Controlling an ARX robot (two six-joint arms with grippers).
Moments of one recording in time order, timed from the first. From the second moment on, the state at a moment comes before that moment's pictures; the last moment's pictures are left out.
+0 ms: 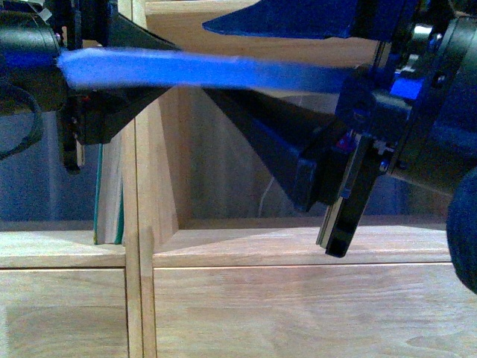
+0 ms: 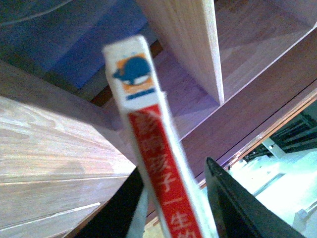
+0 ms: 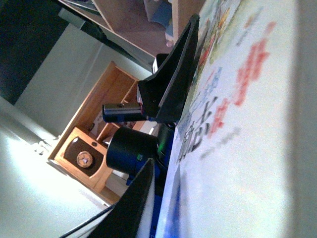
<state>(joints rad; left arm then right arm) -0.22 1.40 1.03 0.73 0.60 -1.03 0.44 1.37 0.70 1.21 -0.53 1.39</state>
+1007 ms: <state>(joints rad) 0.41 1.45 1.12 0.87 0.25 -0.25 -0.12 0.77 0.32 0.88 -0.97 1.15</state>
